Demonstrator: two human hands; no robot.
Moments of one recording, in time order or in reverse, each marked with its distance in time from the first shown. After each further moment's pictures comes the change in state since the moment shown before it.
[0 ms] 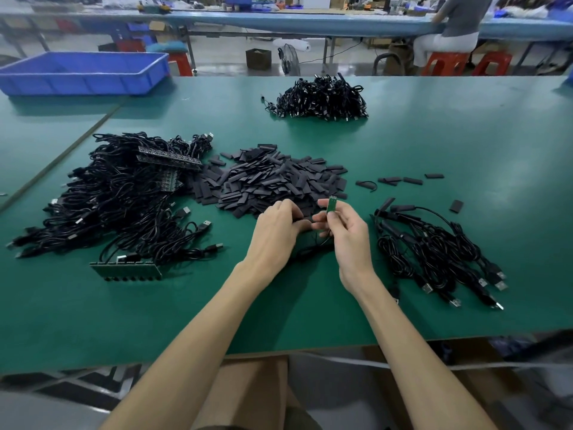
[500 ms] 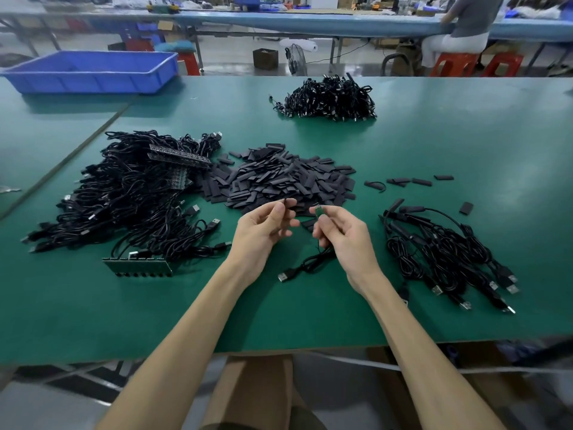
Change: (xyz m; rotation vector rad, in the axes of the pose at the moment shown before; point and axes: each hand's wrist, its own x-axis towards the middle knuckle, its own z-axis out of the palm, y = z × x) left_hand -0.016 -0.035 -0.019 -1.222 -0.065 -0.252; right_hand -0.003 -0.001 0.002 -0.066 -0.219 -0.039
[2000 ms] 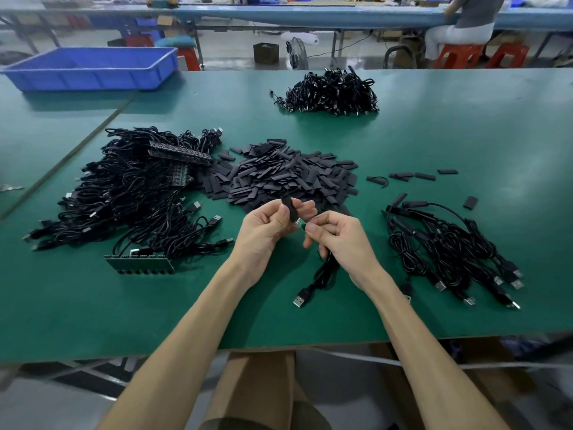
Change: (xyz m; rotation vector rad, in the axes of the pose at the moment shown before) left_hand -0.011 0.006 0.003 0.026 -0.123 0.052; right_hand 0.000 0.004 -0.002 -0.086 -0.149 0.068
